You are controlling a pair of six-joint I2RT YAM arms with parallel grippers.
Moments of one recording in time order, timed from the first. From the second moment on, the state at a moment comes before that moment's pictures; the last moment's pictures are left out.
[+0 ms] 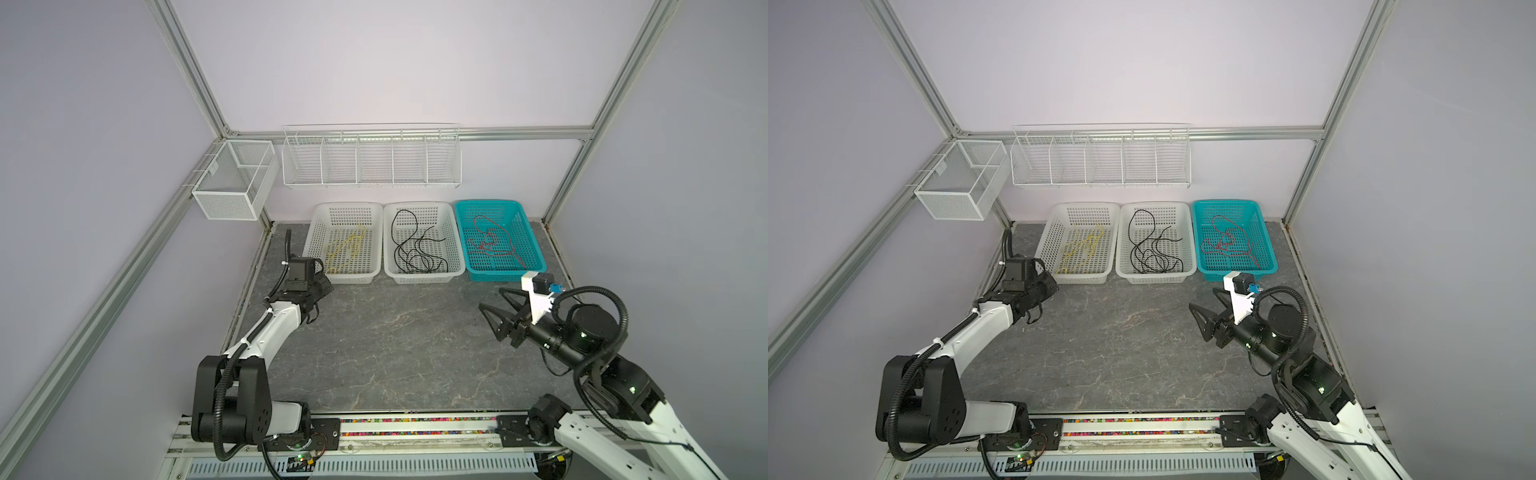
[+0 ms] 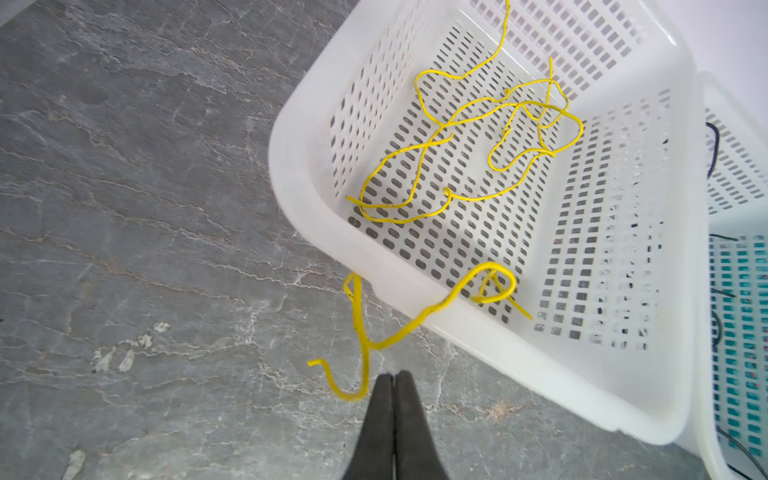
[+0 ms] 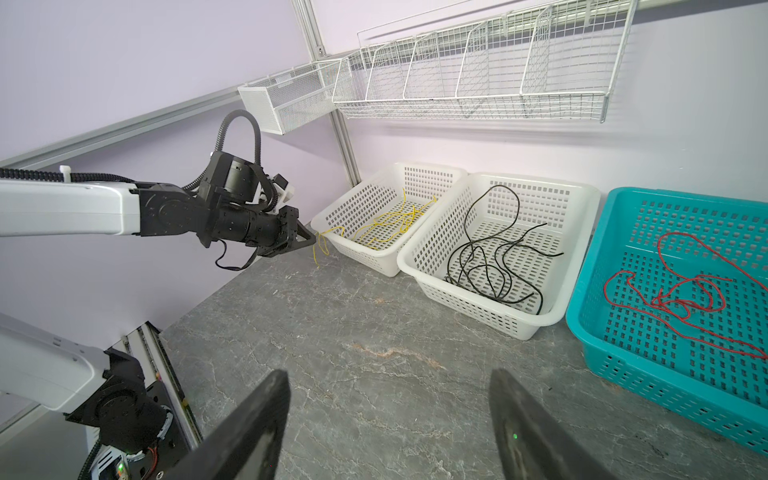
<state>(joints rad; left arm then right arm) -0.13 1.37 0.85 -0.25 -0.02 -0.62 0.64 0.53 0.84 -0.46 -0.11 0.20</state>
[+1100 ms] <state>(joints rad) -0.18 1.54 0.94 -0.38 -0.20 -0.56 0.64 0.52 0.83 -0.46 -0.11 0.20</state>
